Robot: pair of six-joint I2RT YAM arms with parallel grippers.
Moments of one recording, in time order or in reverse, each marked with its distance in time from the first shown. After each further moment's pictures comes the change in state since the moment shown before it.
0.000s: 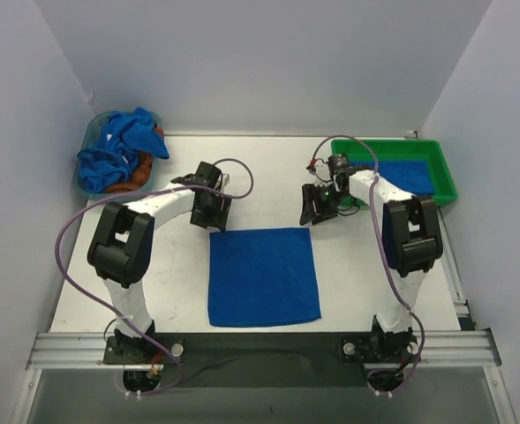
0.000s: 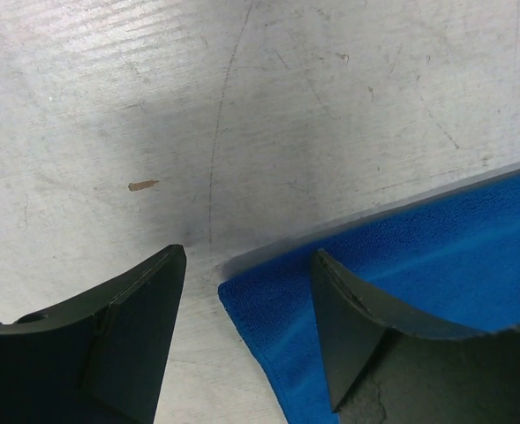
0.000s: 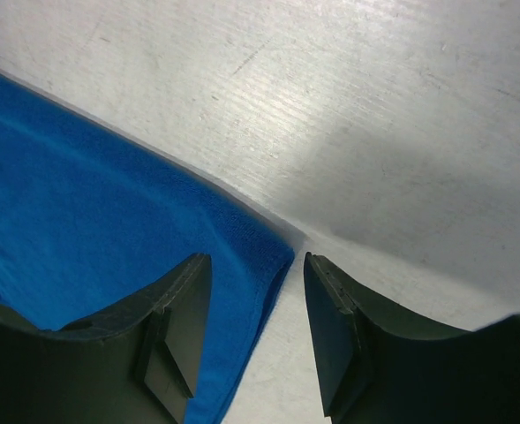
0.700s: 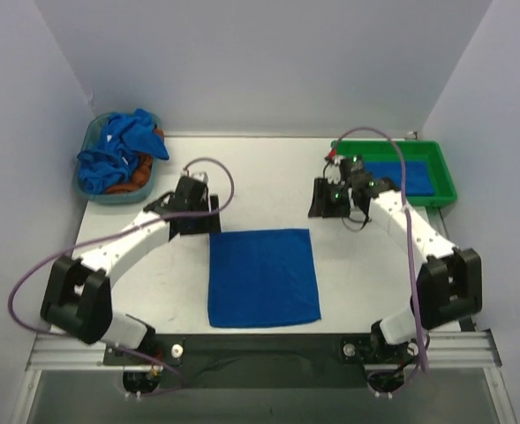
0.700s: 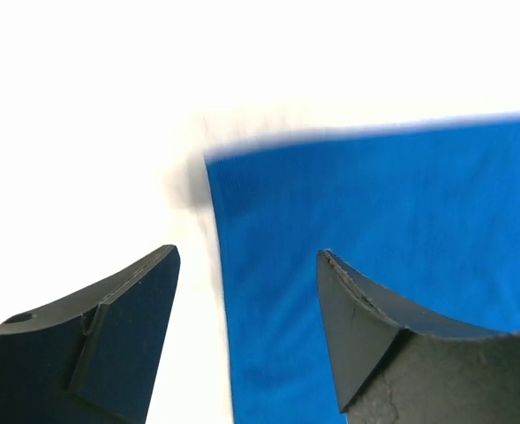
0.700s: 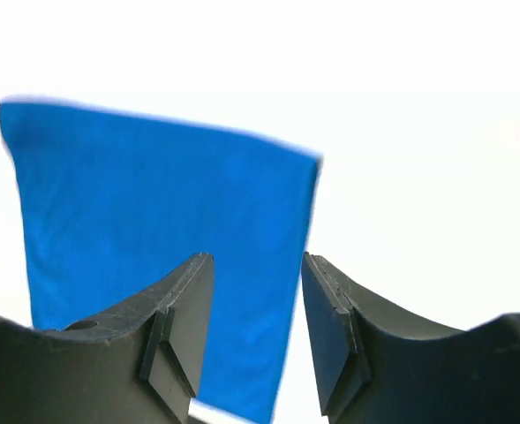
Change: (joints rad) left arm -0.090 -0.503 -0.343 0.044 -0.110 -0.323; right arm 0.123 -0.470 -0.235 0.022 0.255 0.272
